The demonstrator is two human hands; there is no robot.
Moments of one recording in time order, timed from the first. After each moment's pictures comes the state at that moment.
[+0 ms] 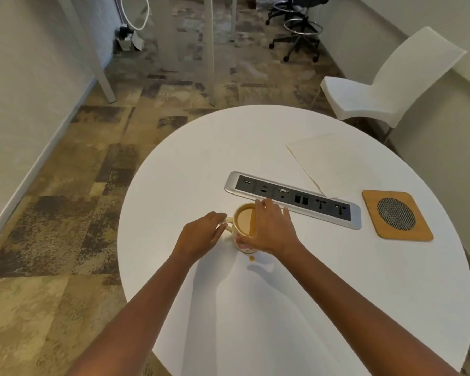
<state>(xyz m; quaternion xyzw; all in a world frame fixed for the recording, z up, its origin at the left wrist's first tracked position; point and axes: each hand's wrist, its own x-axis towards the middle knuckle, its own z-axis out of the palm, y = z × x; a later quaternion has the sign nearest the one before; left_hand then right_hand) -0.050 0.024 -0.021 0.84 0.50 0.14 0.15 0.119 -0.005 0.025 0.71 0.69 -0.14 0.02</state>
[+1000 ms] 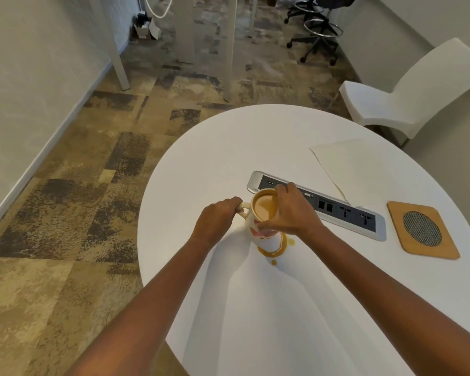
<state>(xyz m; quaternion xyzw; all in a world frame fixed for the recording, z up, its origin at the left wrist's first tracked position) -0.067 0.054 -0.018 0.82 0.51 0.19 0.17 0.104 0.036 0.038 0.70 0.69 -0.17 -0.04</state>
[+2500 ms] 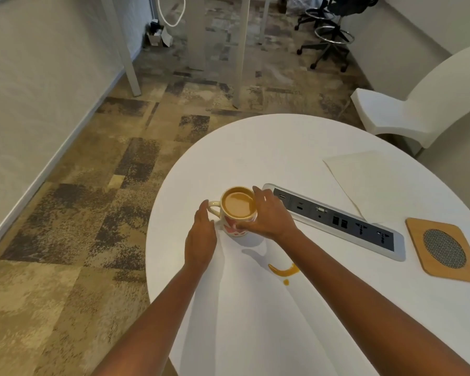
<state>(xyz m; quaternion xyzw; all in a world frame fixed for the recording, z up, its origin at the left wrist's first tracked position) -0.100 0.062 -0.053 0.60 0.67 0.30 0.32 0.053 0.083 0.011 0.66 0.73 -0.16 -0.03</state>
